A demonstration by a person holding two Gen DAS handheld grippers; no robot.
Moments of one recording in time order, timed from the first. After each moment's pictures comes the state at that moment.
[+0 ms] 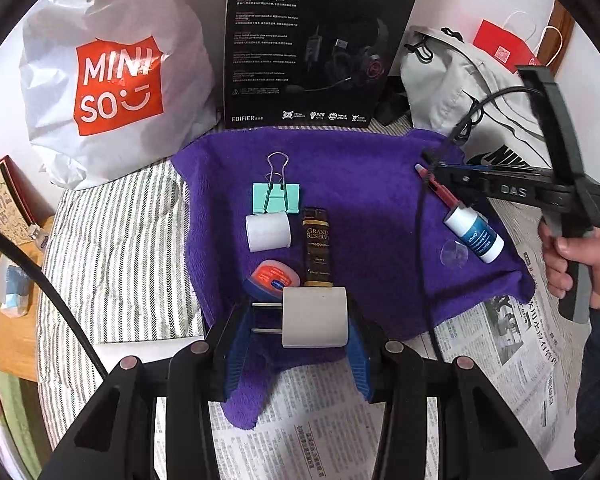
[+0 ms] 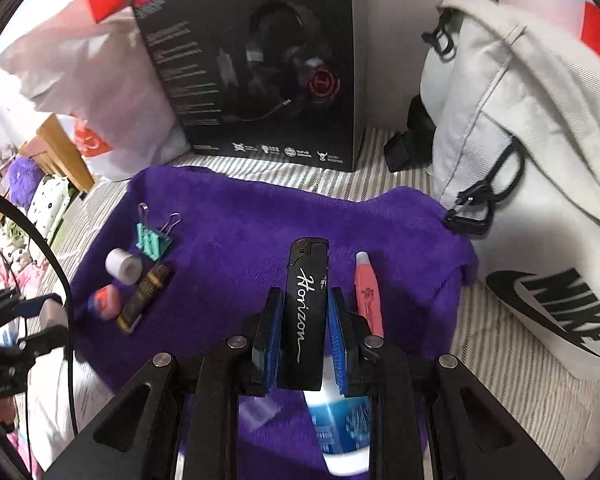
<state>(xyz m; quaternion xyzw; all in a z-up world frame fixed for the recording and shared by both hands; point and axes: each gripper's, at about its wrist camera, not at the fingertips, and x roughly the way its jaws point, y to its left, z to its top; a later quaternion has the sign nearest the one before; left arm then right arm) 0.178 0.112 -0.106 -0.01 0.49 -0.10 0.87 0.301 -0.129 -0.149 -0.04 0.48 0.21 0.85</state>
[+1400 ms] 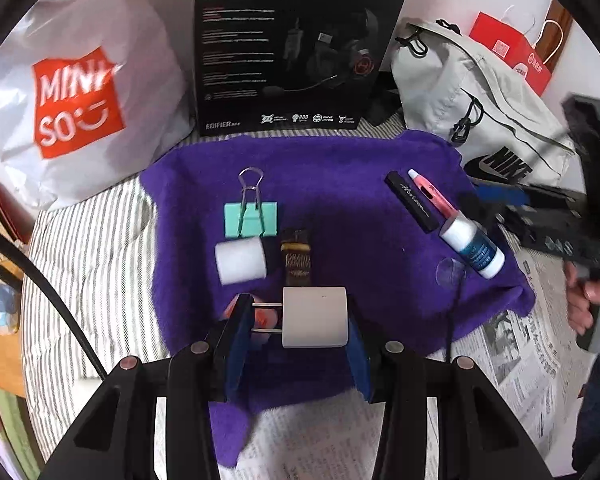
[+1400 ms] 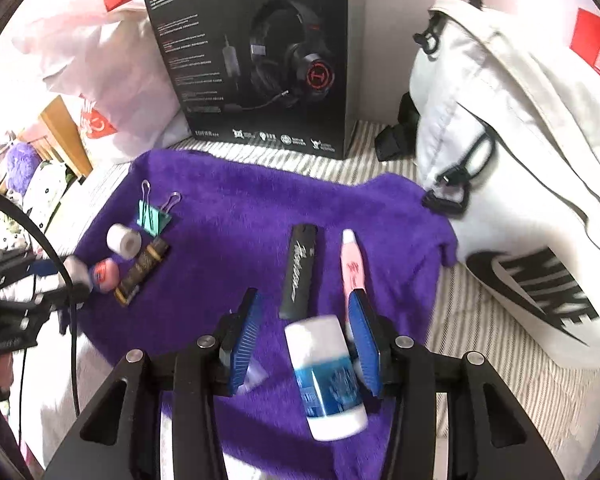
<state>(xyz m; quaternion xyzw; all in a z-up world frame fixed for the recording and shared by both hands) 0.208 0.088 -0.110 0.00 0.49 -0.12 0.86 0.262 -0.151 -0.136 -0.06 0.47 0.21 0.86</state>
